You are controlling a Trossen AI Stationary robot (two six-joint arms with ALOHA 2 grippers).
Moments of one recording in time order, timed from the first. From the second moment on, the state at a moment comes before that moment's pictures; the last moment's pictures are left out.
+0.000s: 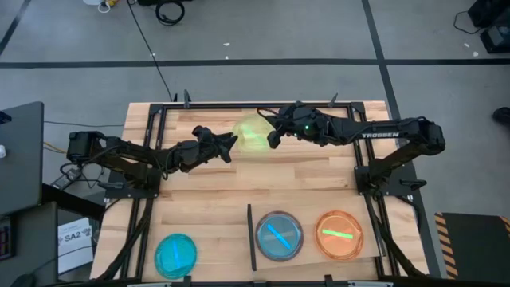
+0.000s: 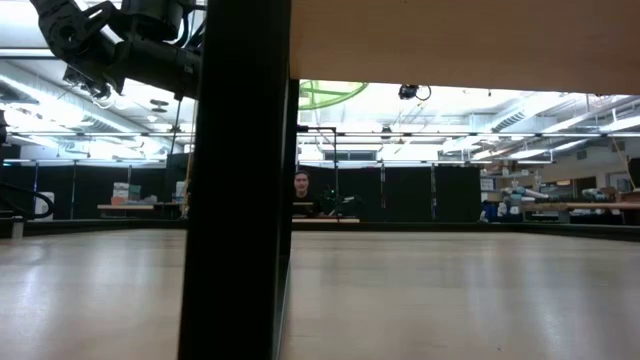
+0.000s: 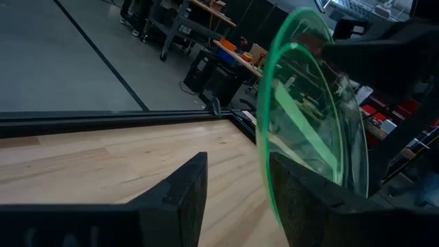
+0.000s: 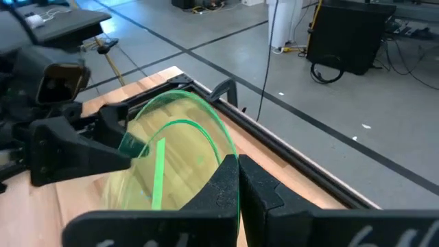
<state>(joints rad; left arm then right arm) 0.08 1.34 0.45 0.82 -0.57 -0.62 -0.16 1.39 1.11 -0.08 0.42 0.27</state>
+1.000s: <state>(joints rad) 0.08 1.34 0.45 0.76 -0.57 -0.62 -0.20 0.89 1.11 -0.68 -0.01 0.50</state>
